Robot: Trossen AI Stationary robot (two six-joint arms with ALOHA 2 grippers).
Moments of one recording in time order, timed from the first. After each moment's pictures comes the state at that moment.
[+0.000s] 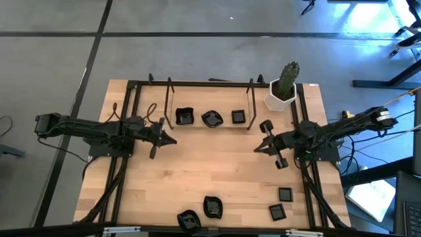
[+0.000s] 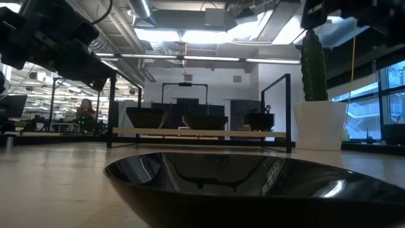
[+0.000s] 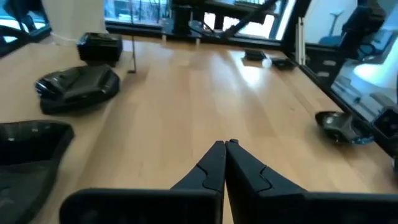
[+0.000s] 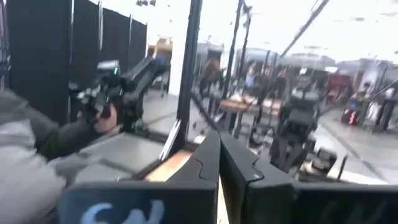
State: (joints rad) left arm 0.08 0.65 0.10 0.29 0.19 -0.10; right arm 0.19 0.85 0.26 0.80 -0.18 -0.10
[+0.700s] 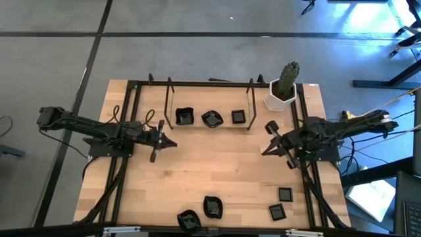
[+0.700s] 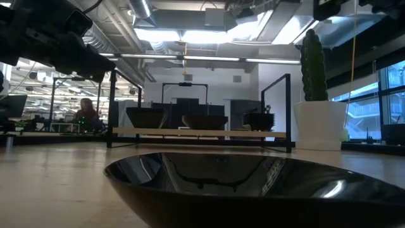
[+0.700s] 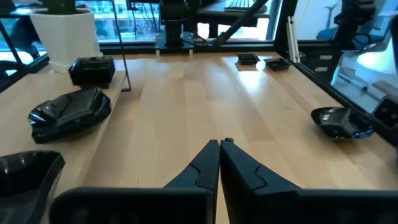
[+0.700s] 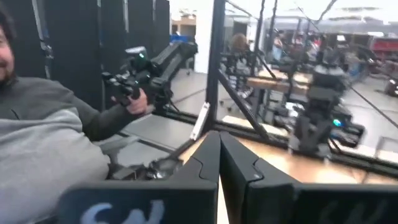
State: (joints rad) left arm -0.07 0.66 0.10 0.35 0.02 -0.02; right arm 0.19 0.61 0.37 0.34 -0.28 -0.05
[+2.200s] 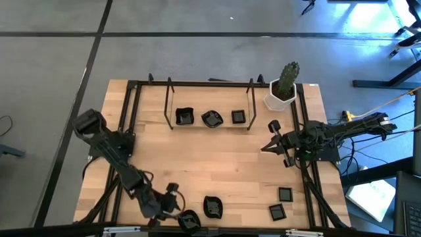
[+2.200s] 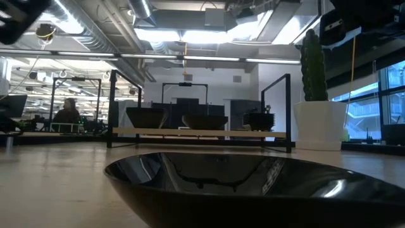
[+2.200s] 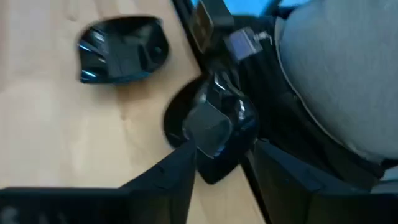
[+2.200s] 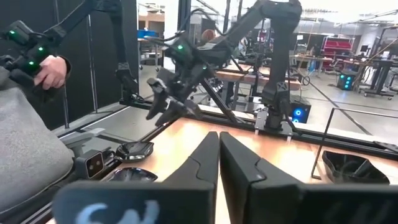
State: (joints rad) left arm -0.86 1.63 0.89 0.02 -0.24 -0.49; right arm 0.19 0.49 0.19 0.39 -0.13 -0.08
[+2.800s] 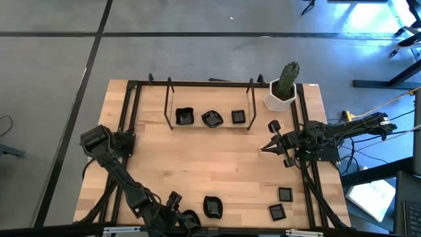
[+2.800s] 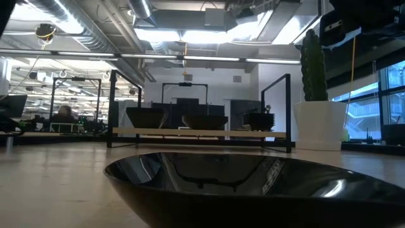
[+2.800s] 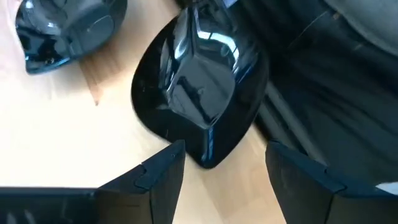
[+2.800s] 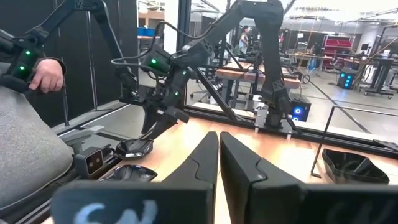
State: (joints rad) left arm -0.91 1.87 1.11 -0.22 -0.30 -0.32; right arm 0.19 0.49 0.19 0.38 -0.13 -0.08
